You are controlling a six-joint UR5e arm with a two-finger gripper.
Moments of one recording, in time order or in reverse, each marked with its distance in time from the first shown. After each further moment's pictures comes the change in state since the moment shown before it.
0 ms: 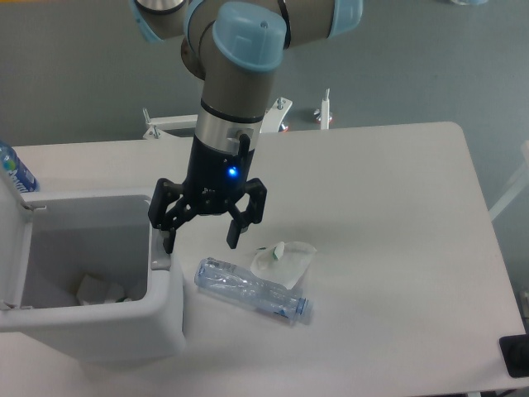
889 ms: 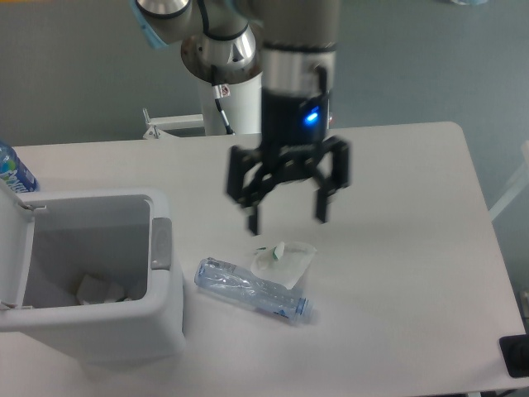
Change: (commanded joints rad) arm 0.242 0.037 0.172 0.005 0.106 0.152
